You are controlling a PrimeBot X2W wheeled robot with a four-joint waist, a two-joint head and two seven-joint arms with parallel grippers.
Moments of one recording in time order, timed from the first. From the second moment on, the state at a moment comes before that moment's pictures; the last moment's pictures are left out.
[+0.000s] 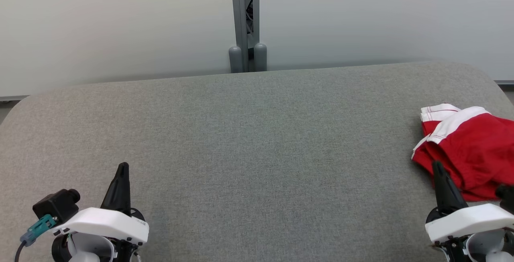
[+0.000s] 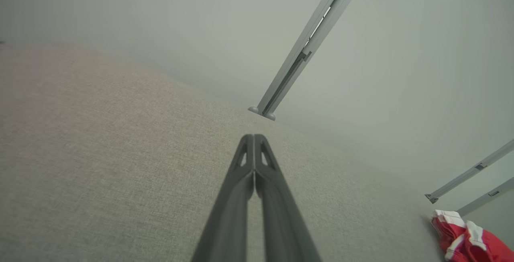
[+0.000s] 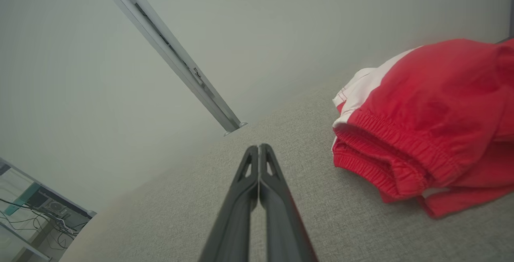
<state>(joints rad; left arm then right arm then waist) -0.10 0.22 -0.20 0.26 -0.82 0.08 -0.15 -0.07 -0.04 -0.09 0.22 0.61 0.13 -0.01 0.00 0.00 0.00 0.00</state>
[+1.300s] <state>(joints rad) -0.21 0.14 -0.07 0.36 -1.21 -0.02 -0.06 -0.22 -0.04 -0.15 0.36 1.08 0.13 0.09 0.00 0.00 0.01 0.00</state>
